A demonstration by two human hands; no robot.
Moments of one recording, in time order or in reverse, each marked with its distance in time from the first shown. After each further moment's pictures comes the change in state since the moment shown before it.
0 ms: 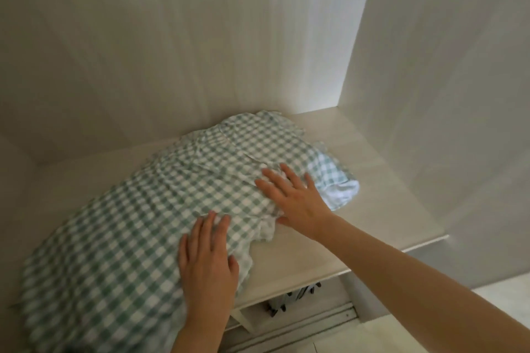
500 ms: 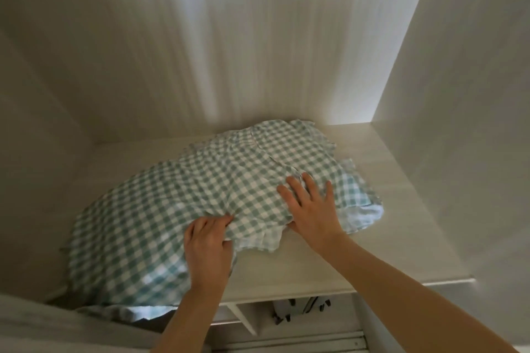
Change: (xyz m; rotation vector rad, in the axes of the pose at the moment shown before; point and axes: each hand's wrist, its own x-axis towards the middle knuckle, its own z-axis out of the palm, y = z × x) left_hand 0.012 -0.001 0.006 -0.105 0.349 -0.104; right_hand -0.001 0.006 0.013 -0.129 0.035 0.063
